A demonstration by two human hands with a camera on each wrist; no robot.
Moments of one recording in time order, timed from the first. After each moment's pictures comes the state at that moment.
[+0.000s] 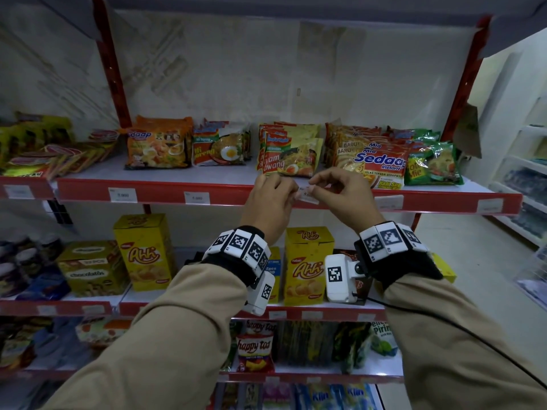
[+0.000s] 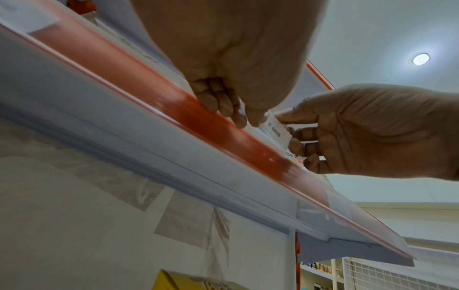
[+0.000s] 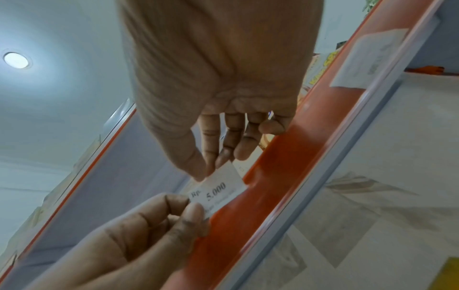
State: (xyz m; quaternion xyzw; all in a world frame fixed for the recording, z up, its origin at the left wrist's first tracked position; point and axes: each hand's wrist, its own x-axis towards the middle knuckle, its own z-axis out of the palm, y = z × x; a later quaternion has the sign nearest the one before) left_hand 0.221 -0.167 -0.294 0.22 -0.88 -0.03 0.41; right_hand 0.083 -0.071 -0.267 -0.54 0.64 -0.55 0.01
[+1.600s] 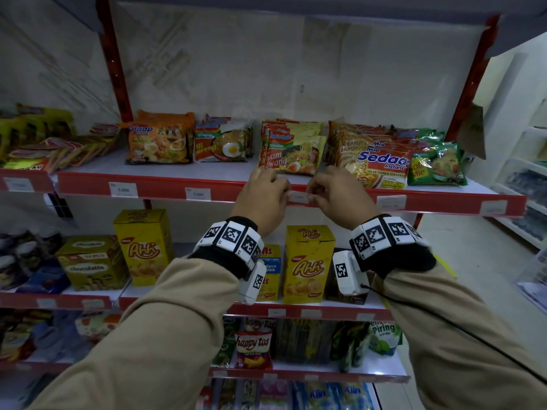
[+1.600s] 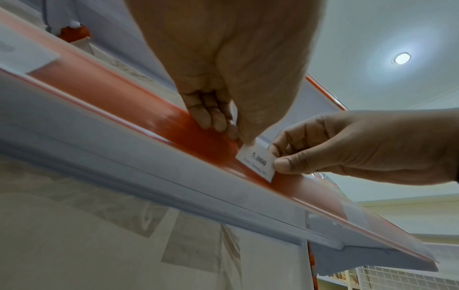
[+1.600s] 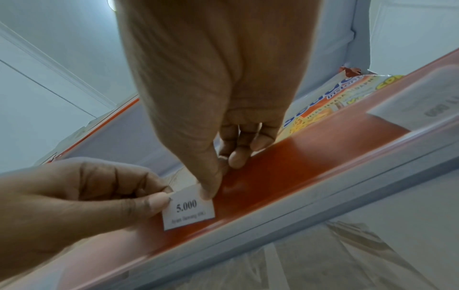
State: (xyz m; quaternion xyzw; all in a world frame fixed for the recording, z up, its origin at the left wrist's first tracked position) left_hand 0.231 -0.176 -0.284 0.26 -0.90 0.01 0.34; right_hand 0.079 -0.081 -0.259 -0.63 0.73 -0.22 -0.15
